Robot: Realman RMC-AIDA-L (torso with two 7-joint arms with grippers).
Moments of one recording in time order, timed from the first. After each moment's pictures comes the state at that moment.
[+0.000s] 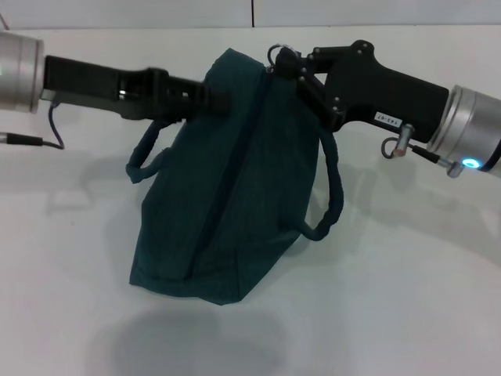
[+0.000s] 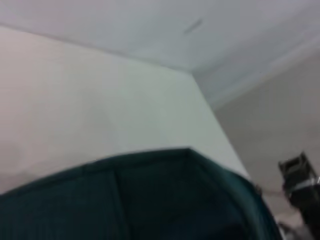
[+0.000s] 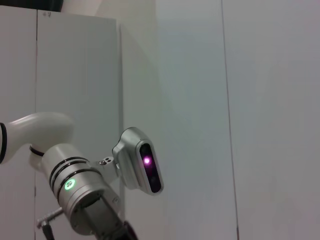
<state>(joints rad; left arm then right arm) -0.67 -1.96 0.88 0.88 1.98 1.69 -2.51 0.55 2.02 -1.69 -0.62 -0.71 -1.20 0.93</state>
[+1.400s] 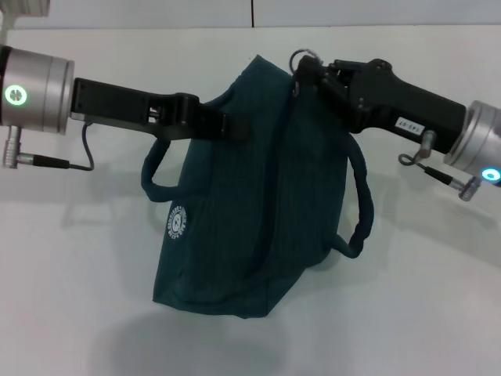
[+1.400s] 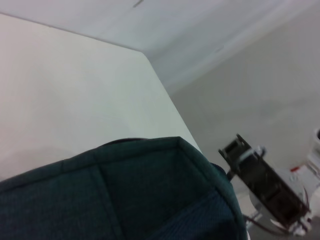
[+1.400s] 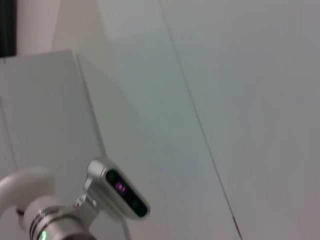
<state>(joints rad) -0.67 -1.98 0.93 0.82 1.90 1.73 -2.42 0.52 2.02 -1.67 -0.56 -0.67 -1.26 1.12</state>
